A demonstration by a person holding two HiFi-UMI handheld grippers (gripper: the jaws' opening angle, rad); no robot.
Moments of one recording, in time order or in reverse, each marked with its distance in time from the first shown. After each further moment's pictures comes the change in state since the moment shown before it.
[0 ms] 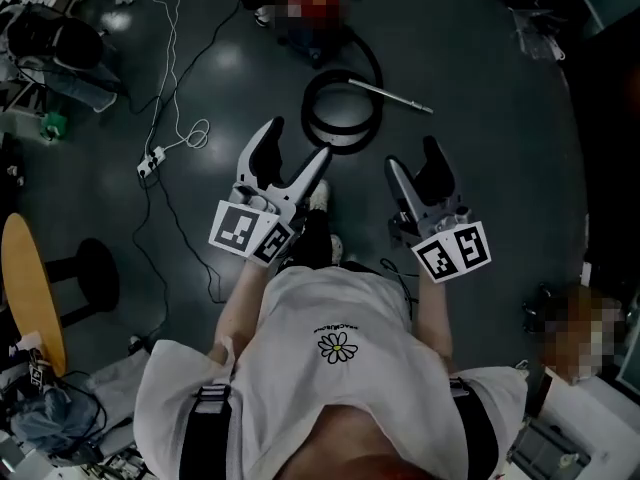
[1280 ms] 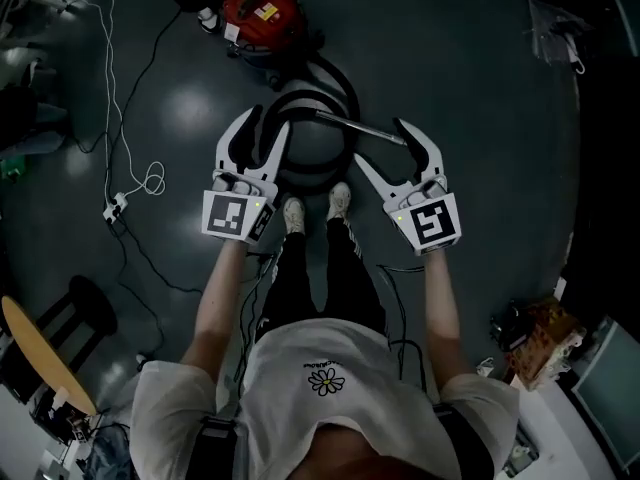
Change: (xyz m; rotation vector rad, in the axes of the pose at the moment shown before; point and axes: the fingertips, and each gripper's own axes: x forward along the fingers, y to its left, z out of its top) left arm 0.436 0.305 -0.139 0.067 0.132 0.108; right arm 0.369 -0.382 -0.115 -0.449 0.527 0.097
